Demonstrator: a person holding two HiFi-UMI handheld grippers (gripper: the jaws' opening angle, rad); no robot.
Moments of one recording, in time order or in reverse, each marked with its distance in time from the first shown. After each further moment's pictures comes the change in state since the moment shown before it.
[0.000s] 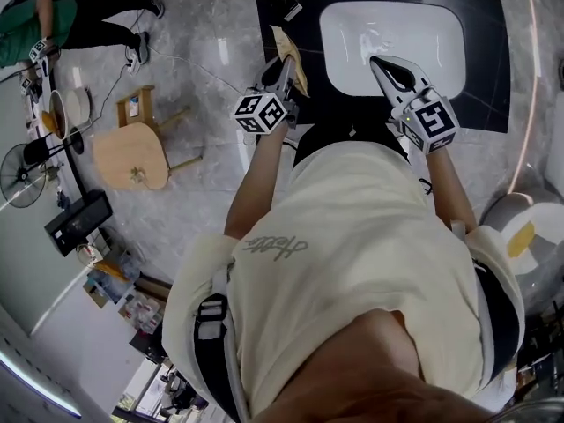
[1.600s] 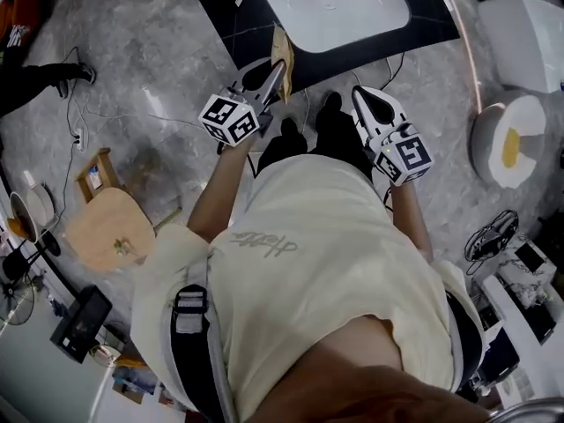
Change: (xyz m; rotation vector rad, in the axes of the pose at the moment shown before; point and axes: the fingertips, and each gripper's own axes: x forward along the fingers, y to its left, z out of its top) left arm -0.146 -0.074 -0.011 0.152 0.065 -0.721; right arm -0.077 0.229 -0.053 0.139 -0.064 -0.496
